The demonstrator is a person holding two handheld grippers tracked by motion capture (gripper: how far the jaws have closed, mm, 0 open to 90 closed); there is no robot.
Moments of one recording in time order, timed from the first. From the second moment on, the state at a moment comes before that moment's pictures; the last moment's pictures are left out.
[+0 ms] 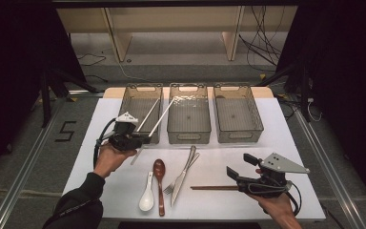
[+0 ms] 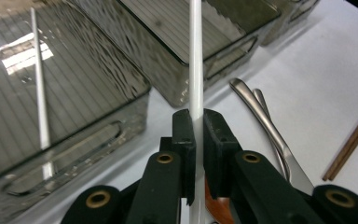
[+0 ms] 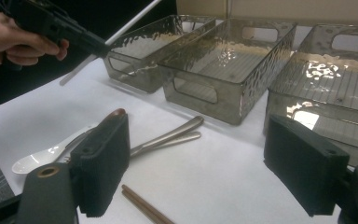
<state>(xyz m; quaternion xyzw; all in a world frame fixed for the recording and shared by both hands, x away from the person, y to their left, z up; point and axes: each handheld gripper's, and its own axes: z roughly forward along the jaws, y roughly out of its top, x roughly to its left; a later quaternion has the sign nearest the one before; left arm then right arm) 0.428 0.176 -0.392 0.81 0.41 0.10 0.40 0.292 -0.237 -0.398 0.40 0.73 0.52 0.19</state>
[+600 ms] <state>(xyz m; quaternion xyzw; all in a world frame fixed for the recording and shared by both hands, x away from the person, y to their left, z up) 0.475 0.184 -0.374 0.79 0.44 0.13 0.41 0.293 -0.238 -0.399 0.40 0.73 0.52 0.19</state>
